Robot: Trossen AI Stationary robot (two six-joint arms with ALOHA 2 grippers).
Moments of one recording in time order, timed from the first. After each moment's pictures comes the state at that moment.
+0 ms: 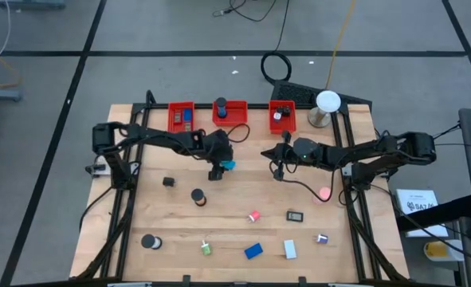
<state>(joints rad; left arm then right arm) 0.24 1.77 0.99 -0.19 0.13 0.31 -0.16 1.32 0.47 0.50 0.10 -0.10</state>
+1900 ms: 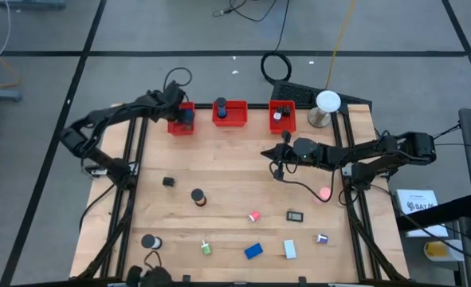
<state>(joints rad) 0.87 1.50 0.92 -0.51 -0.16 -0.37 -0.16 1.32 0.47 0.50 0.10 -0.12</state>
